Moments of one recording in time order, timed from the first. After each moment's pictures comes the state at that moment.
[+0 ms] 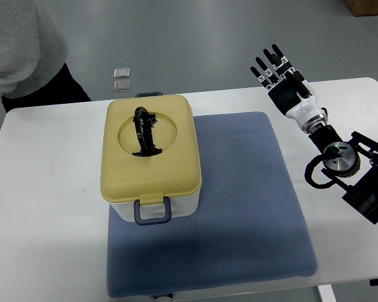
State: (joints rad) left arm -0.01 0.00 -0.02 -0.26 0.02 -0.07 0.01; right arm 0.70 -0.24 0.72 0.77 0.26 0.42 0.34
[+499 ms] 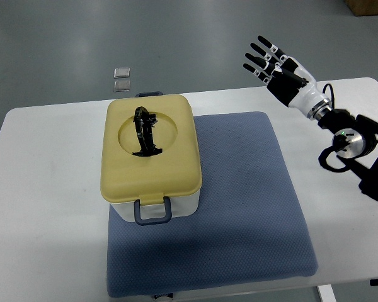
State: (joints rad) left arm -0.01 0.00 -0.02 -0.26 0.01 -0.07 0.01; right arm 0.83 -0.35 0.65 0.79 -0.20 0.43 0.30
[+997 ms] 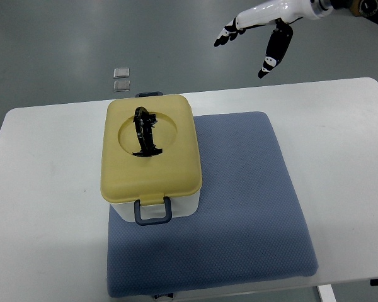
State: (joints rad) left arm -0.01 0.00 -0.02 -0.26 0.02 -0.08 0.01; right arm 1.70 -0.52 -0.03 1.03 -1.33 0.61 0.25
